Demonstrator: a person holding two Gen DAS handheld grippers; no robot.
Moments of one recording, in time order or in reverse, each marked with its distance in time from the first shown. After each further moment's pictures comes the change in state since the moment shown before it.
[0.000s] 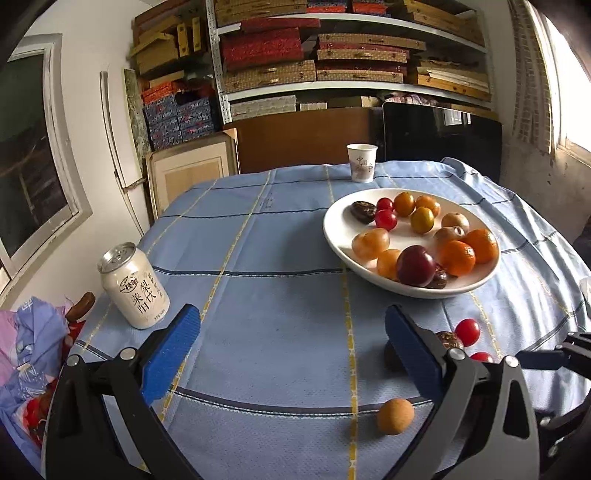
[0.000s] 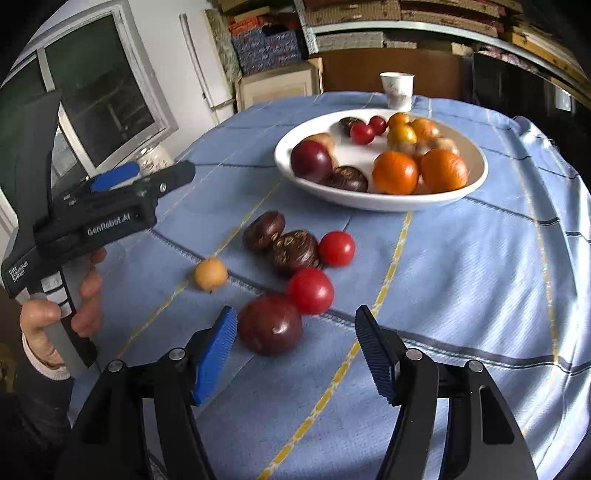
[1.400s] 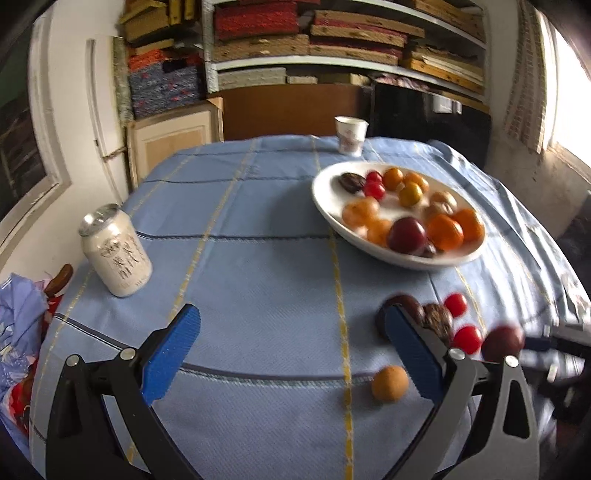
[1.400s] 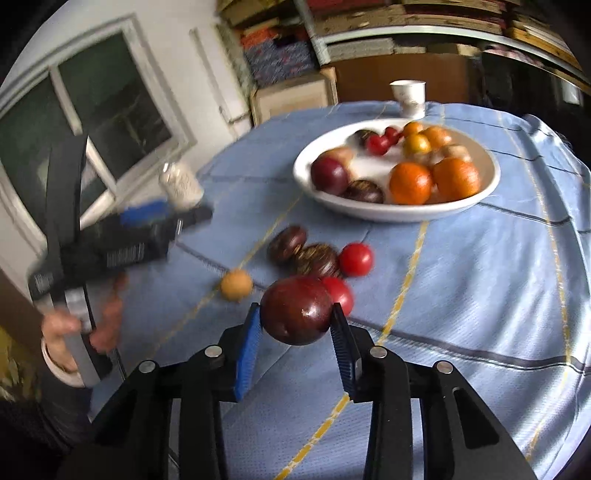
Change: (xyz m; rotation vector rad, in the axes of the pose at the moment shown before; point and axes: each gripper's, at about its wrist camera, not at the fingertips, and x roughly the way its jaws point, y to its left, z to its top) left arm 0.006 0.015 -0.016 -0.022 0.127 -0.126; right arm -0.017 -0.017 0.005 0.091 -0.103 0.081
